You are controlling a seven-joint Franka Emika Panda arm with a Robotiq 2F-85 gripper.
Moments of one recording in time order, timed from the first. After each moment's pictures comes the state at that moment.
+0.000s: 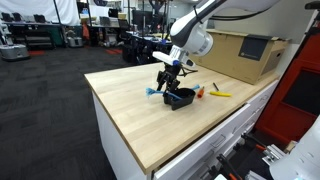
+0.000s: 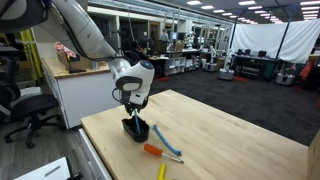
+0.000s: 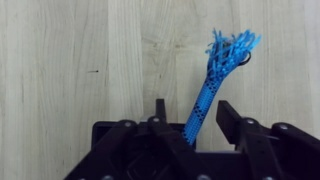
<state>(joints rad) 0.09 0.23 0.15 -2.19 0.56 2.45 1.36</state>
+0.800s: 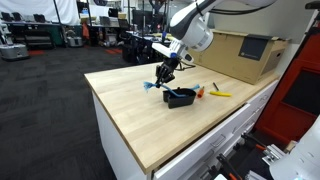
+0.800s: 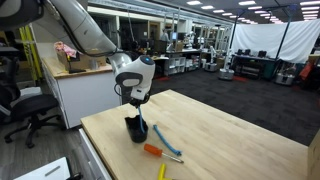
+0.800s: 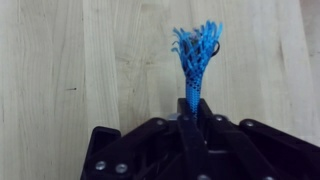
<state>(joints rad) 0.09 0.20 0.15 -2.16 0.64 2.48 1.34</state>
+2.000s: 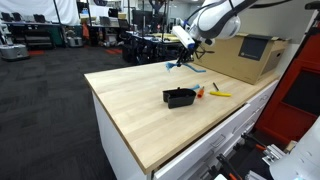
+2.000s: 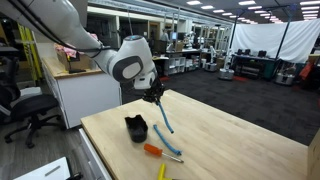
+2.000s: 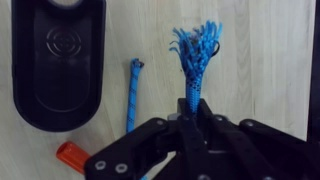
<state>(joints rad) 0.02 -0.04 0.05 -2.34 0.07 2.74 1.70</state>
